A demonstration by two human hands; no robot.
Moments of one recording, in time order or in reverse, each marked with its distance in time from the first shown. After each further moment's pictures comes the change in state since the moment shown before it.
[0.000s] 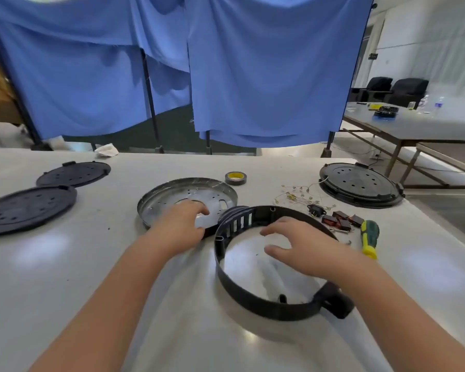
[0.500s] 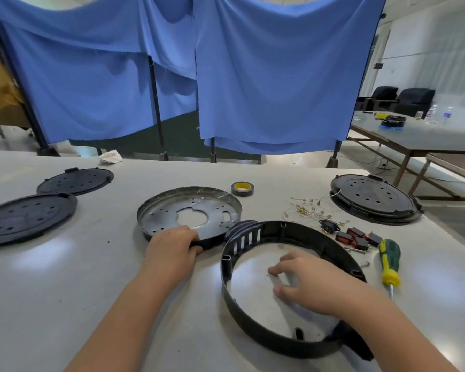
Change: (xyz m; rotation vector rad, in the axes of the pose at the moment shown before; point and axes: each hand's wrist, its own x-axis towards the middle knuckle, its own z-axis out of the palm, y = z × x) left_hand -0.001 -0.031 0.030 0.167 0.263 0.022; right_hand 0.011 0.007 0.019 -0.184 -0.189 0.054
